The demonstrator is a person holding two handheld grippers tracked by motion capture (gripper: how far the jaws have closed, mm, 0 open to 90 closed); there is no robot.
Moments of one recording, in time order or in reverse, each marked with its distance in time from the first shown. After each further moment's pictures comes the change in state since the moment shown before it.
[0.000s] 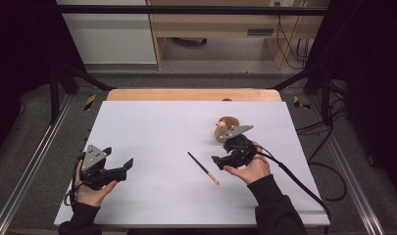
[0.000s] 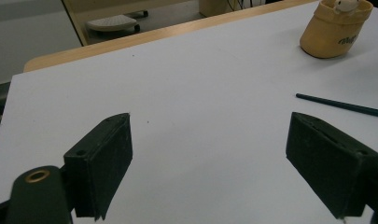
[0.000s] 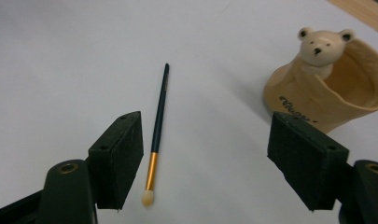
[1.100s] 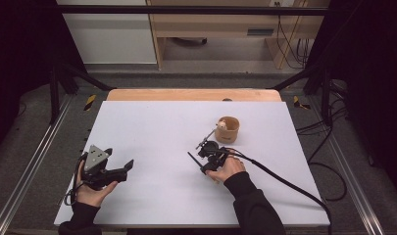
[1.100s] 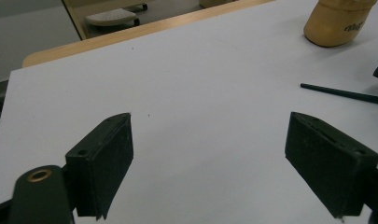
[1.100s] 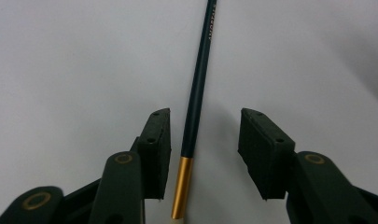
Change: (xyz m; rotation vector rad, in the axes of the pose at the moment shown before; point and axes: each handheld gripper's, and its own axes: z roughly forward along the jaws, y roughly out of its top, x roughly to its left) left arm 0.000 -0.003 0.004 0.029 0.004 0.018; right arm 0.023 0.006 0.090 0.341 0.090 -0.039
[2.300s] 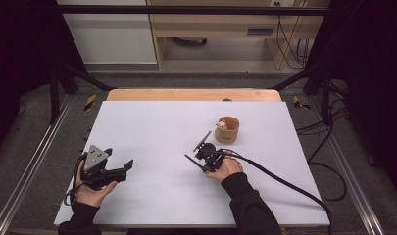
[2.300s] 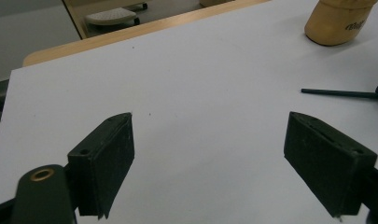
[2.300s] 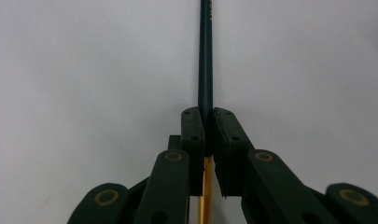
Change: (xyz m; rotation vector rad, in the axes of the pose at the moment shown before) left arm 0.001 0.000 -0.001 0.003 -0.002 0.001; right arm 0.006 0.003 0.009 0.069 0.017 0.017
